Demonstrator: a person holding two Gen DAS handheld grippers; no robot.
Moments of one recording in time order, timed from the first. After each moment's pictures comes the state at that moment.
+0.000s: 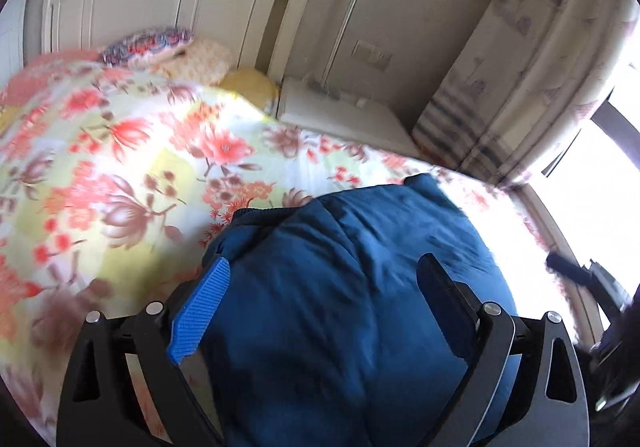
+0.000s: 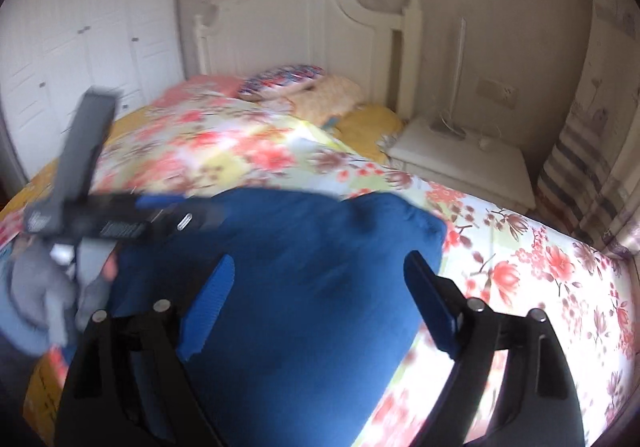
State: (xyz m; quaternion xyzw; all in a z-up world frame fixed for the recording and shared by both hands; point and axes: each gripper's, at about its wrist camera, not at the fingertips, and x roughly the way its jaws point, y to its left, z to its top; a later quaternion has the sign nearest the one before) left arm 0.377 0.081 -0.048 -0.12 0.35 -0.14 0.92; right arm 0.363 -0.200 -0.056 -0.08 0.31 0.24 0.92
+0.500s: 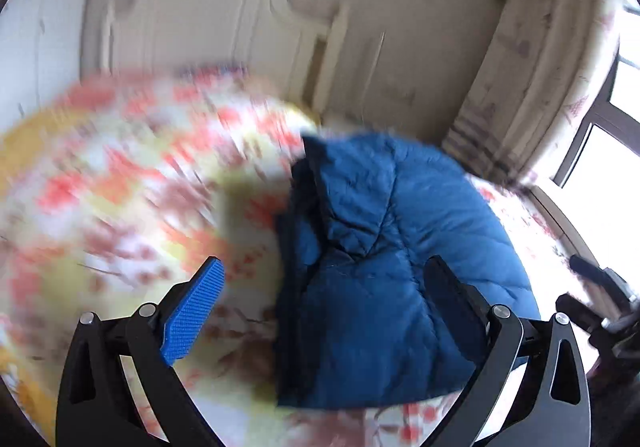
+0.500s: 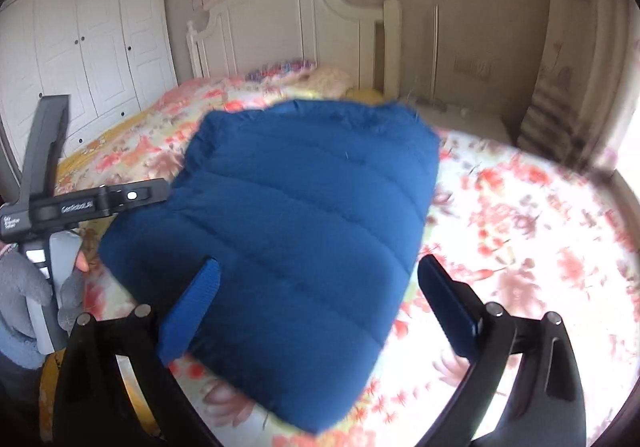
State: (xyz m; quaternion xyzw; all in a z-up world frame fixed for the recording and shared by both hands) left arm 0.191 0.098 -0.053 -0.09 0.26 -0.04 0.96; right arm 0.225 -0.216 -0.078 -0.04 0.31 0.19 0.93
